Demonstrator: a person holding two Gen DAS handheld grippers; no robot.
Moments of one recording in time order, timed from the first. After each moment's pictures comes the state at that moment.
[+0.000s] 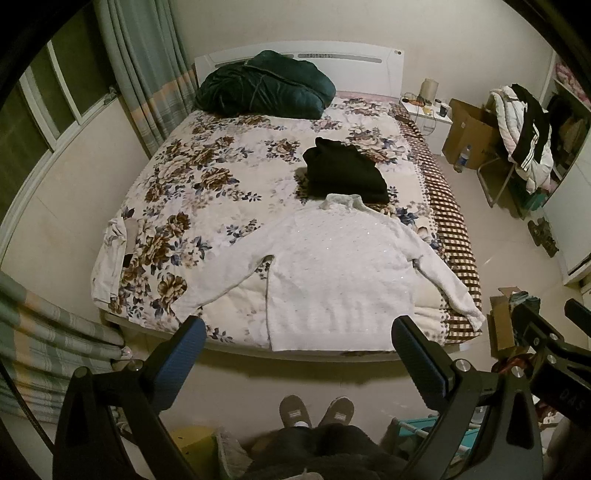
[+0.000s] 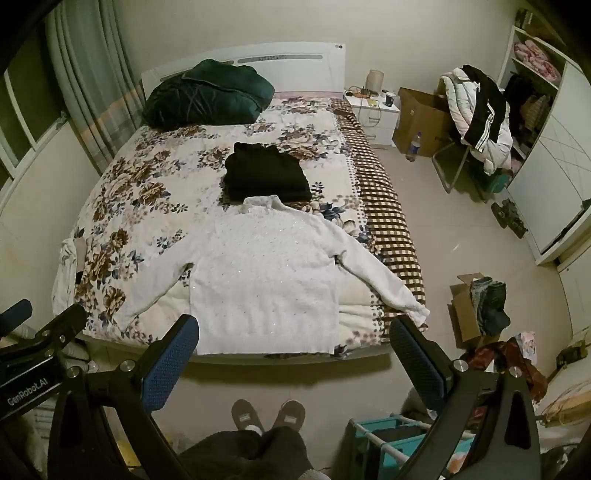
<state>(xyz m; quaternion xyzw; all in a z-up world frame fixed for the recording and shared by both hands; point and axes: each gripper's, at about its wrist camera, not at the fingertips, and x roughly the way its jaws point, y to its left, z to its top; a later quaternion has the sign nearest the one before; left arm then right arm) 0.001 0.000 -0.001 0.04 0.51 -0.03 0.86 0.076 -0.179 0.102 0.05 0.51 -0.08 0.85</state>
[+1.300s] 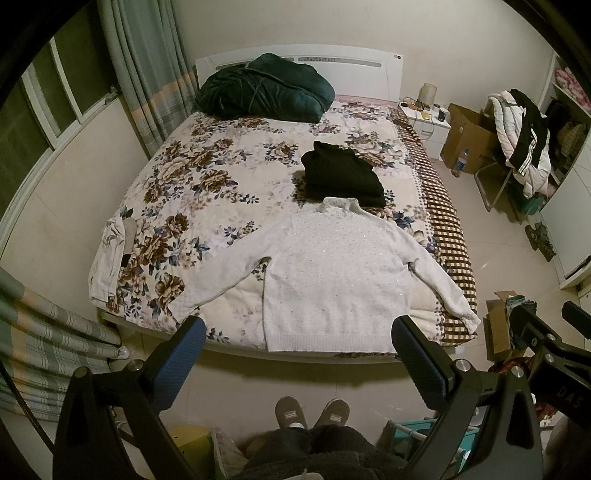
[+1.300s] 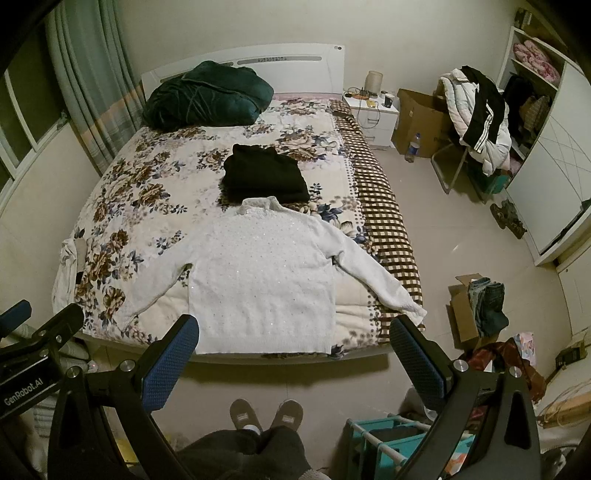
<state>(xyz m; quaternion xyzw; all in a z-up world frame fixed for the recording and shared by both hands) 0.000 0.001 0.000 0.04 0.50 -0.03 0.86 0.078 -0.190 0.119 0.05 0.51 -0.08 0.86</state>
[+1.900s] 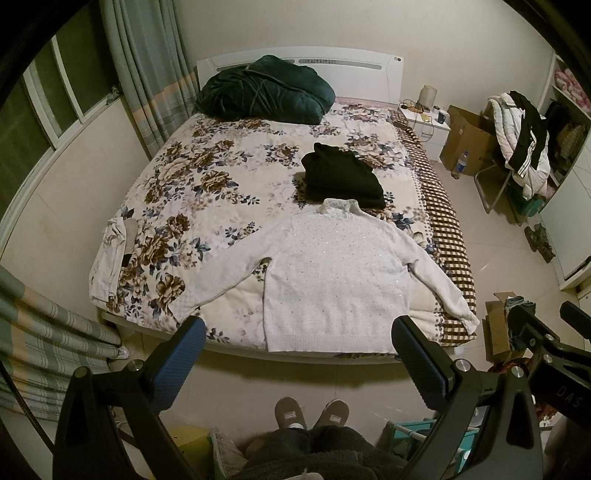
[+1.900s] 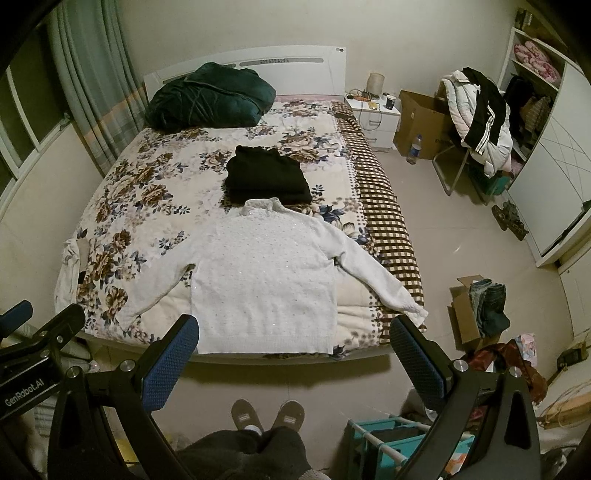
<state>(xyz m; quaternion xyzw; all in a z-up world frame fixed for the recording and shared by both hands) 0.000 0.001 0.000 0.04 0.50 -0.03 0.86 0.075 -0.195 0.123 0.05 0.51 -0.08 0.86</state>
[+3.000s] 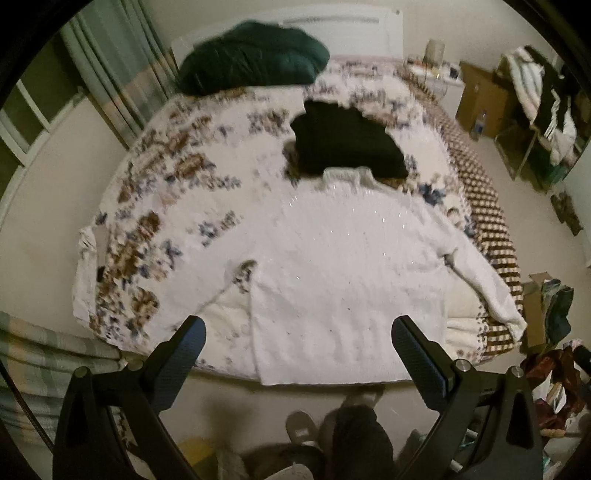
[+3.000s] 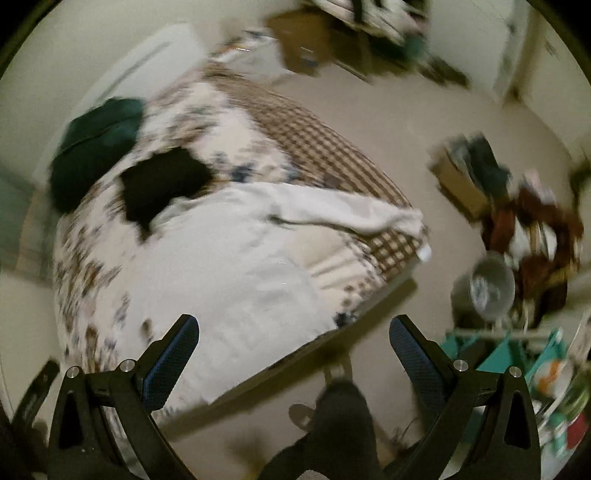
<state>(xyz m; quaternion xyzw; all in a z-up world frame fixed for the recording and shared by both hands) 0.158 -0.093 -0.182 0.09 0.55 -0.01 0.83 0.113 -0.388 -0.133 0.34 0.53 -0.26 0.73</state>
